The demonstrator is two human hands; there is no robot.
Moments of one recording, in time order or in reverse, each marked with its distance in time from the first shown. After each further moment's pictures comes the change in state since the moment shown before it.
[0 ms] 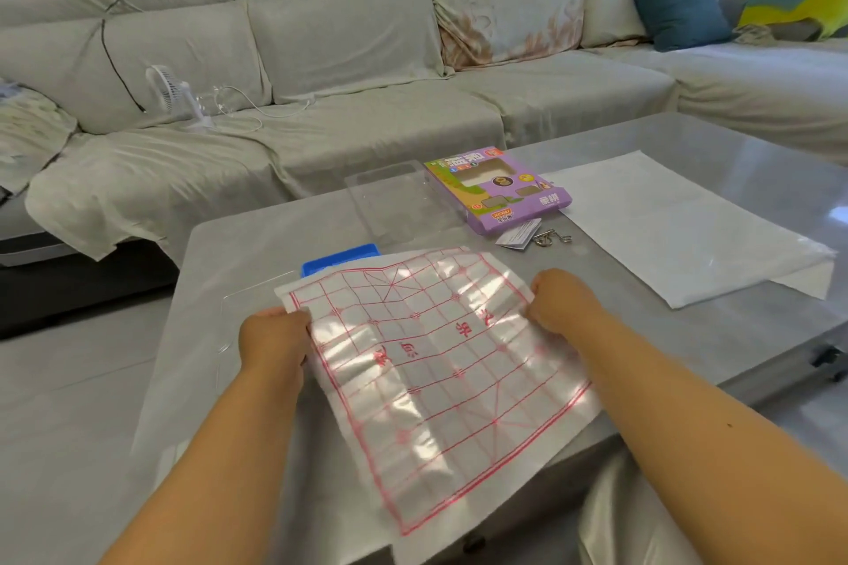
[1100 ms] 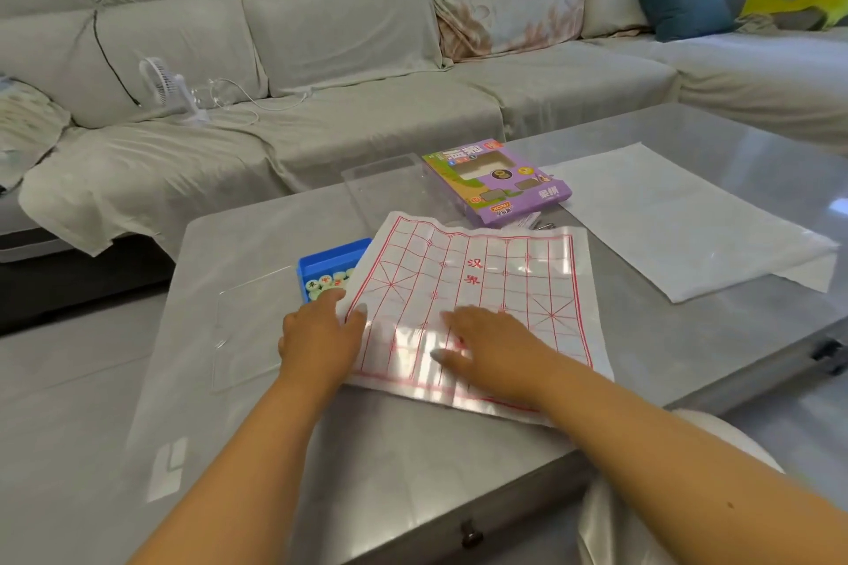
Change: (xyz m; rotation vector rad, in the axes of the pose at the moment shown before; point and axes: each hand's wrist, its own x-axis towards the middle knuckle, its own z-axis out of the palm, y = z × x) left_hand -0.008 -0.023 0.026 0.928 -0.139 0.442; right_hand -0.077 -0.039 0.028 -0.029 -0.104 -0.589
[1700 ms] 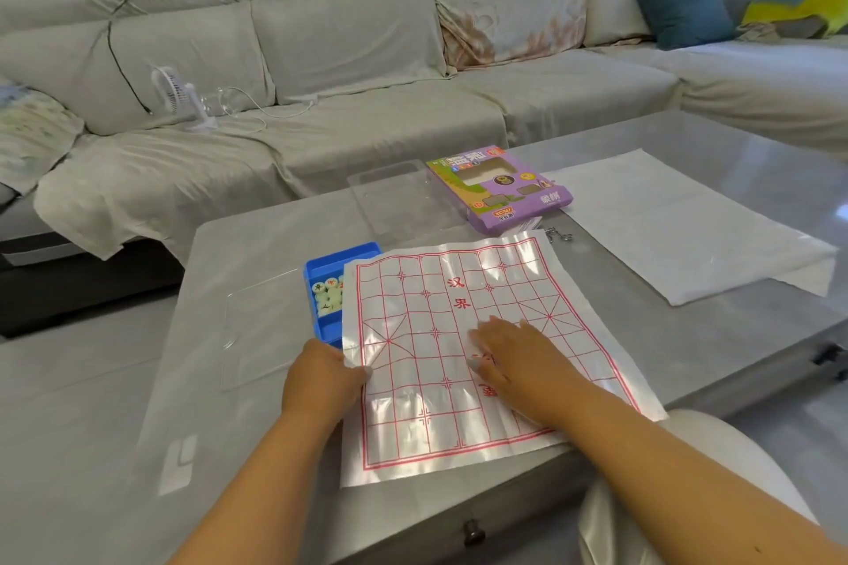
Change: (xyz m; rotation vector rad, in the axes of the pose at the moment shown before) left_hand -0.026 -0.027 0.009 -0.142 -0.096 -0.126; right_hand -0.023 0.022 0.016 -0.031 0.017 0.052
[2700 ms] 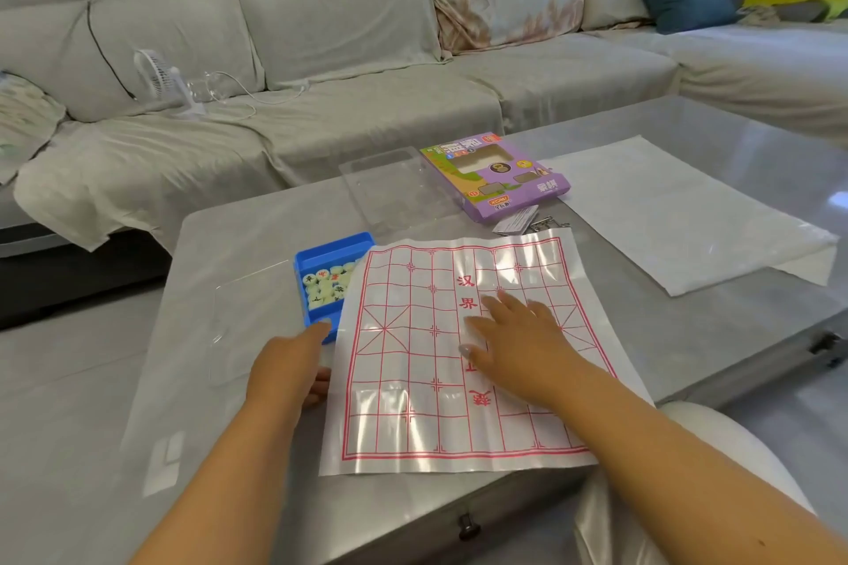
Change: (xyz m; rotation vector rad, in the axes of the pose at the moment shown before) left_hand 0.016 0.001 -0.014 -0.371 0.007 -0.358; right_hand 0.008 -0.006 -0.012 -0.208 -0.041 0.069
